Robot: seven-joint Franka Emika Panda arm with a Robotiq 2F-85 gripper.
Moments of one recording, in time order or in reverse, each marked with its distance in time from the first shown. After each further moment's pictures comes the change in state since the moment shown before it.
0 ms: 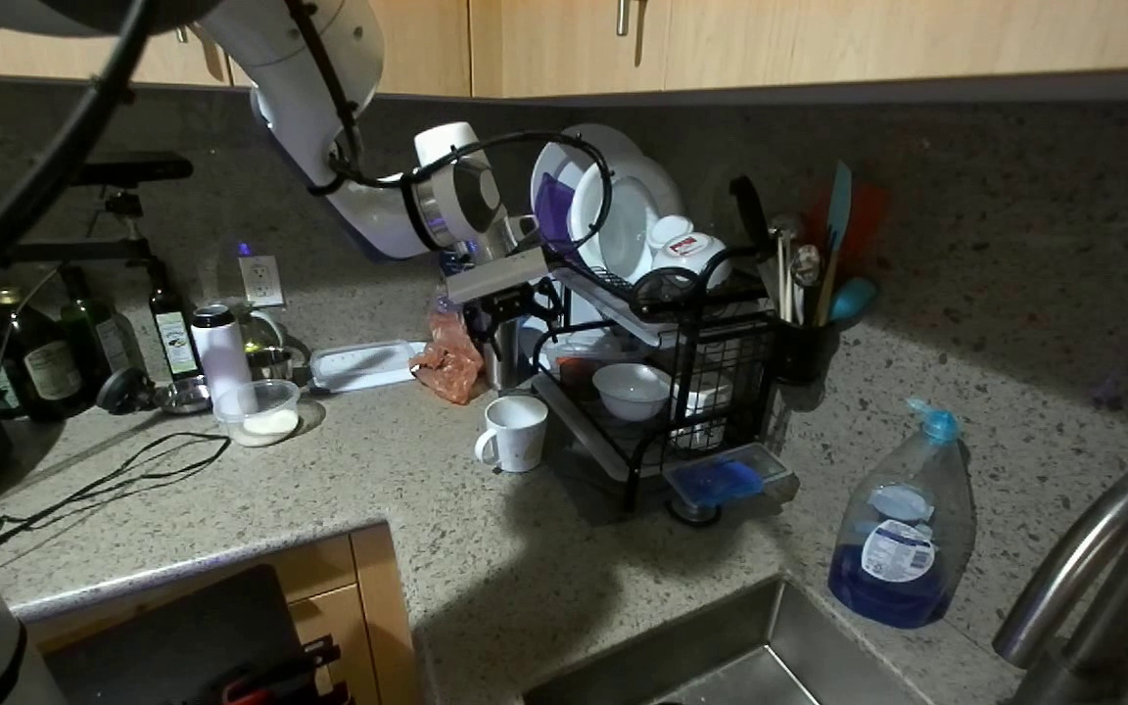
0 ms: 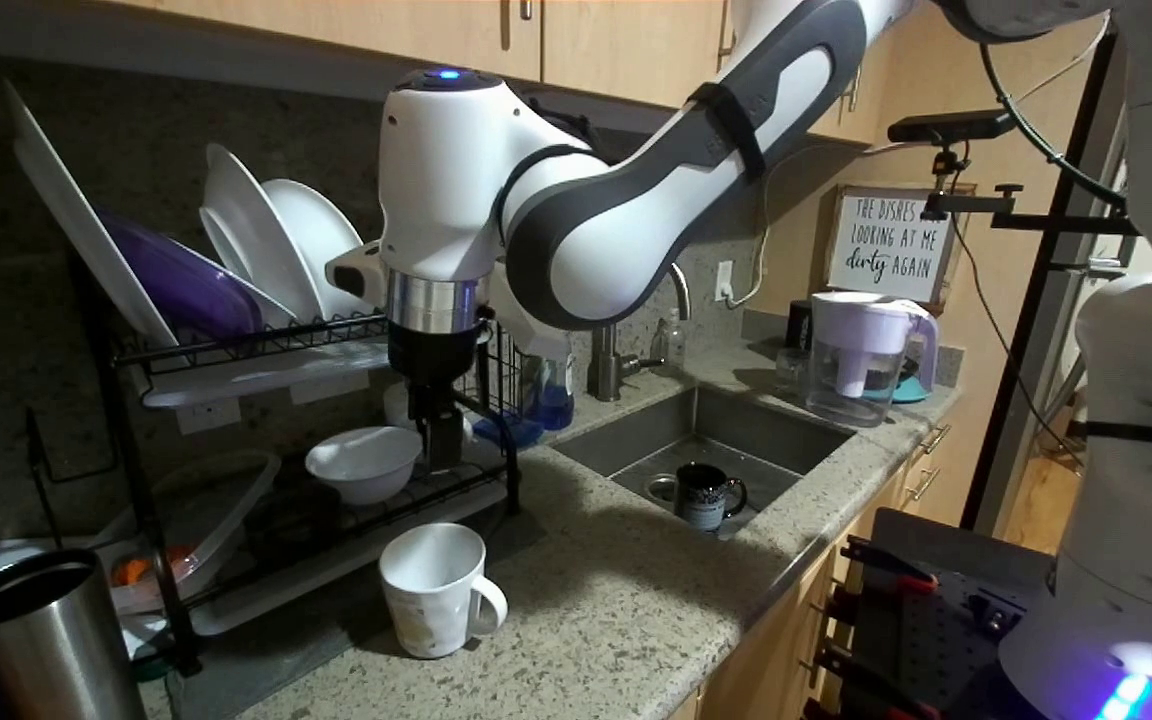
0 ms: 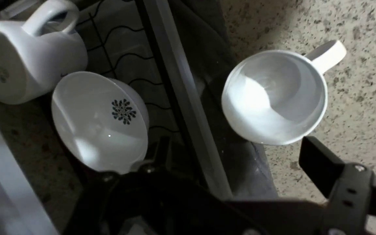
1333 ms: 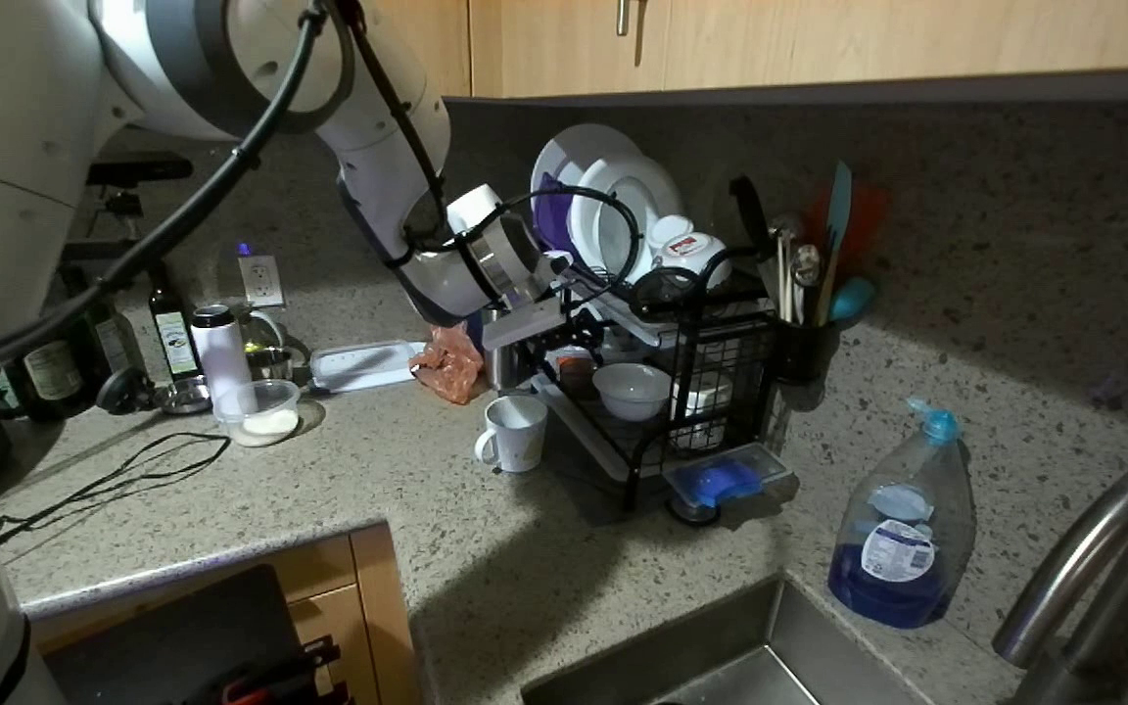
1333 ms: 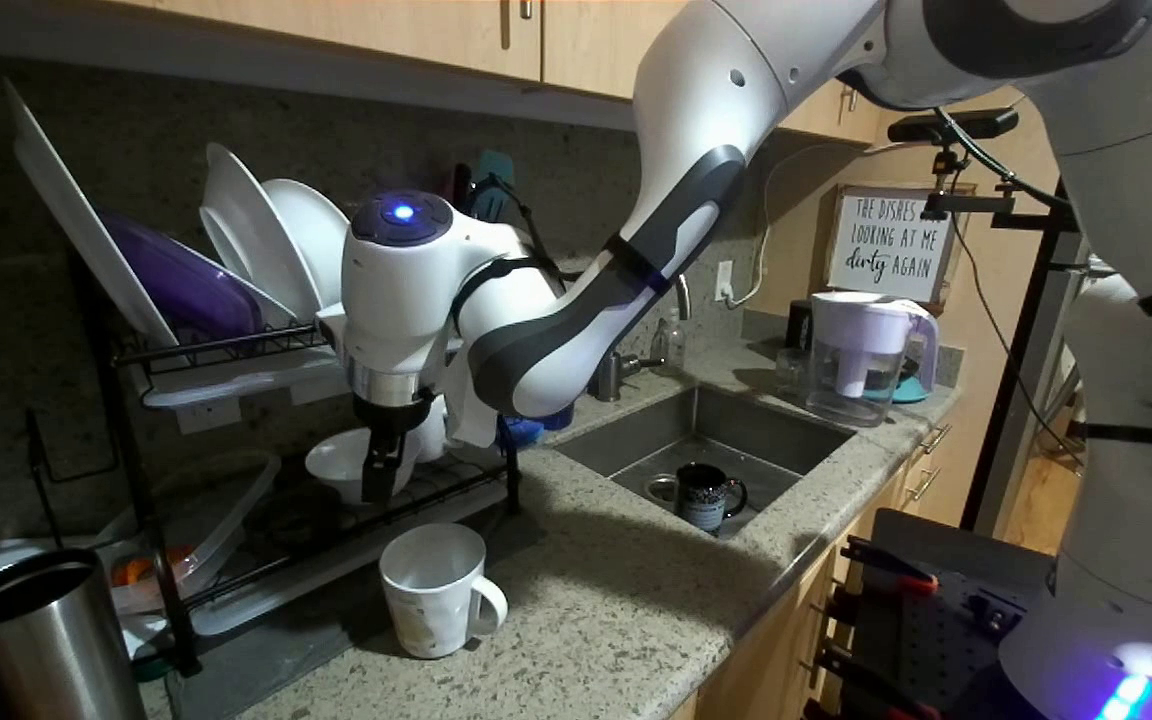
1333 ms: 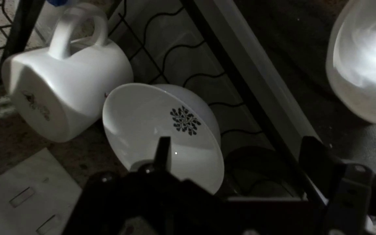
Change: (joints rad) arm 0.105 0.259 -0.175 0.205 -0.321 0.101 0.543
